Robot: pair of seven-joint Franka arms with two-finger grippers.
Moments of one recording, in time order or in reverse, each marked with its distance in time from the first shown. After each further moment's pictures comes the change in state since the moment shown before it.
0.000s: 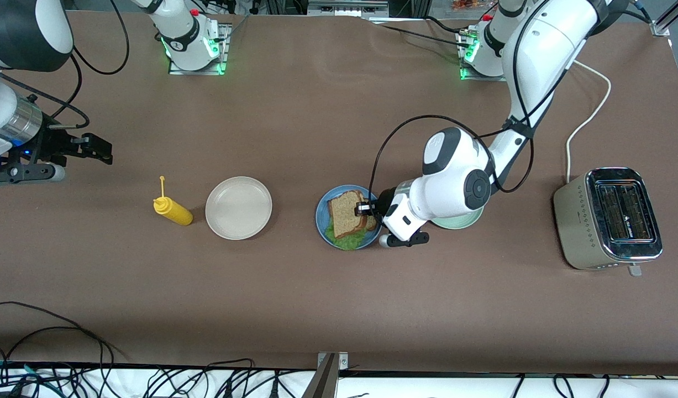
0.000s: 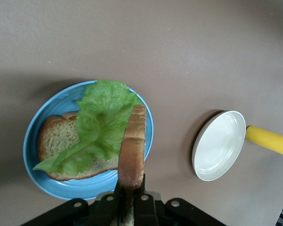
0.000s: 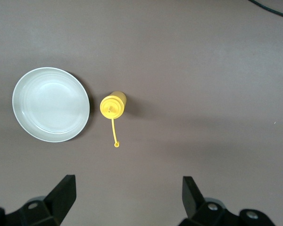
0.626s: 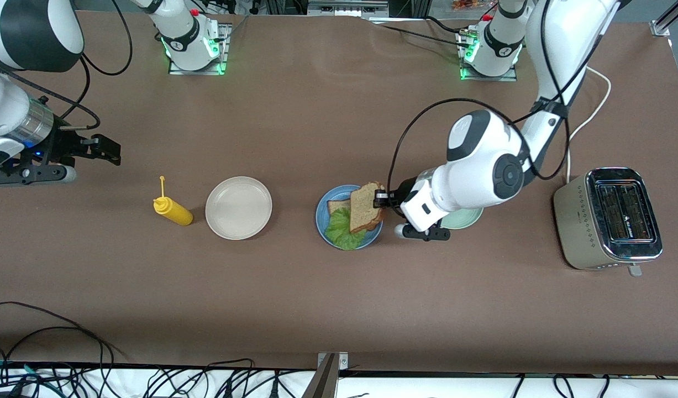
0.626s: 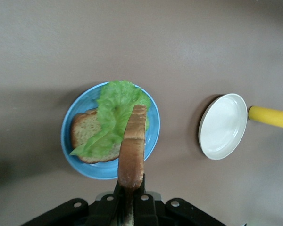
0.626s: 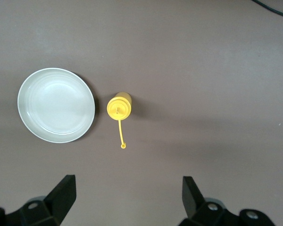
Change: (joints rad) left arm 0.044 -0.115 0.007 -0.005 0.035 -0.145 0.089; right arm 0.012 0.004 0.013 0.001 0.000 0.004 0.021
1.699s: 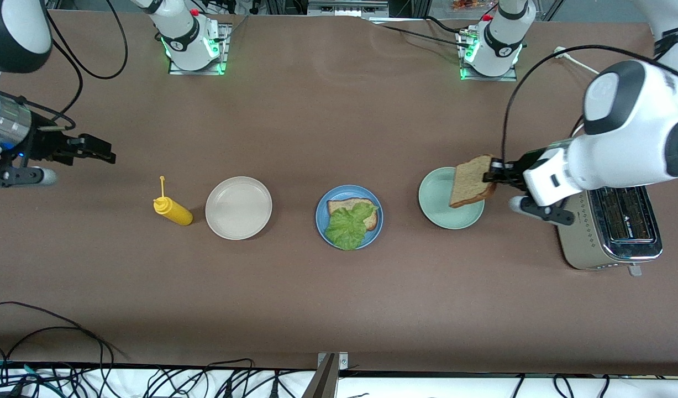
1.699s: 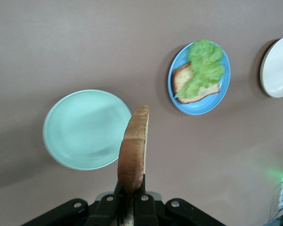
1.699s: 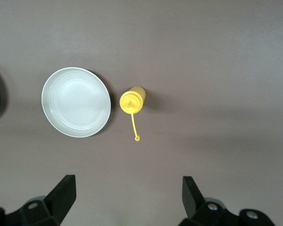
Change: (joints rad) left arm 0.090 -0.303 0.268 -0.061 0.008 -0.479 0.388; right arm 0.029 0.027 -0.094 0.070 0.128 -0.086 -0.020
